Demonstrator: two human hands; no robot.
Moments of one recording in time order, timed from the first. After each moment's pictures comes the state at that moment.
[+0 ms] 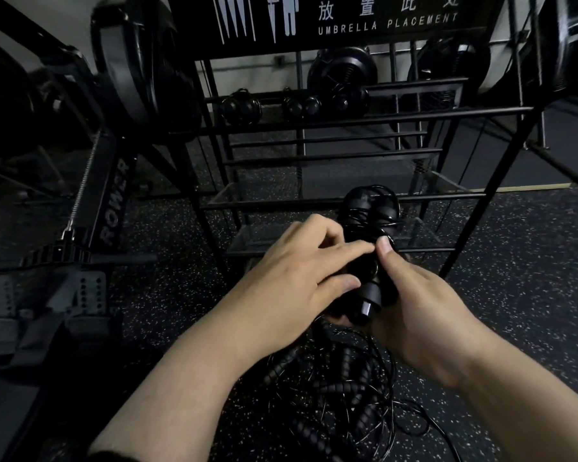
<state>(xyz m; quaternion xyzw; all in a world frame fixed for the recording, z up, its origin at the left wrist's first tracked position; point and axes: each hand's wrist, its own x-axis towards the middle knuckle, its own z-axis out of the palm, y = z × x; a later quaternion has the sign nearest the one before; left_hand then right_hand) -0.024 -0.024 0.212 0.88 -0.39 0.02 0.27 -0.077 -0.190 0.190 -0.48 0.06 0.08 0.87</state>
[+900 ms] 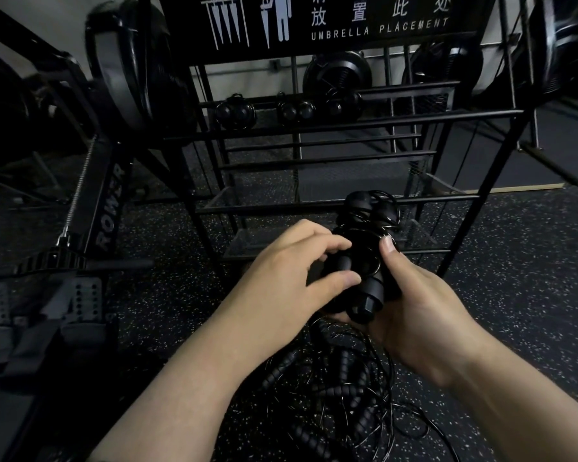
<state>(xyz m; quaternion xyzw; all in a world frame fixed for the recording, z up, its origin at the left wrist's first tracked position) -0.024 -0.029 0.212 0.86 -0.33 0.03 0.39 -0.076 -0.193 0.192 -0.43 0.06 0.07 0.90</state>
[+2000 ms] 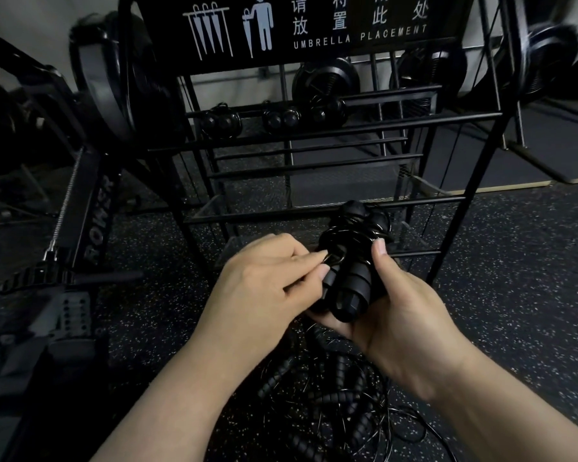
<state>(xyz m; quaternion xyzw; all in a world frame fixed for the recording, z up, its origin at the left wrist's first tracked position) -0.020 -0.031 0.204 0.82 -0.36 0.21 0.39 -0.076 -0.187 0.193 -0.37 0.08 0.05 0.93</state>
